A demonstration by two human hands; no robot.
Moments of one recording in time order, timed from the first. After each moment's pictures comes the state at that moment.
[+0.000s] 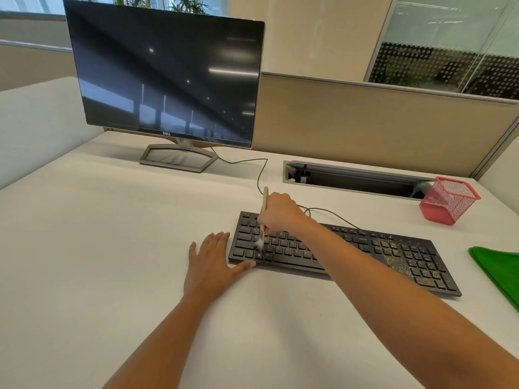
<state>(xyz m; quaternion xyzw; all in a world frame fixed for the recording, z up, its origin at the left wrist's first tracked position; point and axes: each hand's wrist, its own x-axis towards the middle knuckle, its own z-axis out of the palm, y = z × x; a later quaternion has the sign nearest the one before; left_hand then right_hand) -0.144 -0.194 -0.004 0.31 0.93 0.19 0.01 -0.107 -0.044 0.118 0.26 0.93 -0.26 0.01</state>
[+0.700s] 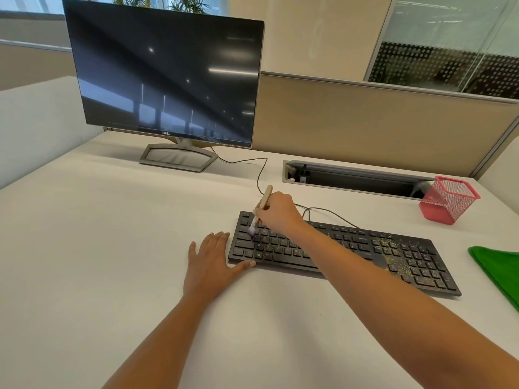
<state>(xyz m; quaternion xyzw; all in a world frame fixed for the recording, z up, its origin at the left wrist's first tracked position) -0.143 -0.194 -0.001 0.30 0.94 0.18 0.01 -0.106 -0.044 0.110 0.27 0.90 -0.33 -0.07</state>
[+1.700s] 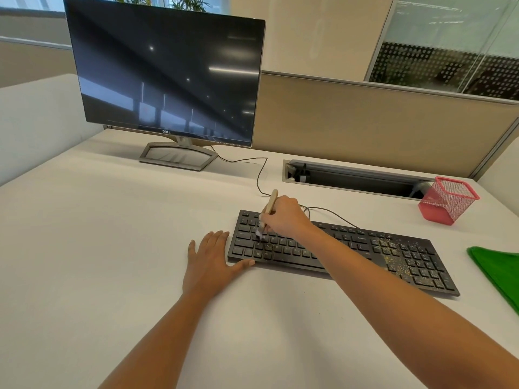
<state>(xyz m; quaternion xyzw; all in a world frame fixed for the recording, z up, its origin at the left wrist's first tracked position) -0.142 -0.195 0.000 0.31 0.93 0.18 0.01 -0.094 -0.036 0.103 0.26 0.91 -0.32 -0.05</state>
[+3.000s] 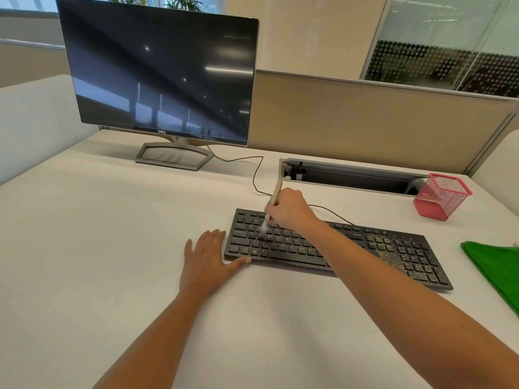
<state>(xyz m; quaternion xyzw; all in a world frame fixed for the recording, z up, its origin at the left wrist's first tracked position) -0.143 -0.195 -0.002 0.31 0.93 0.17 0.00 -0.087 -0.030 0.117 0.29 0.90 -0.33 -0.07</state>
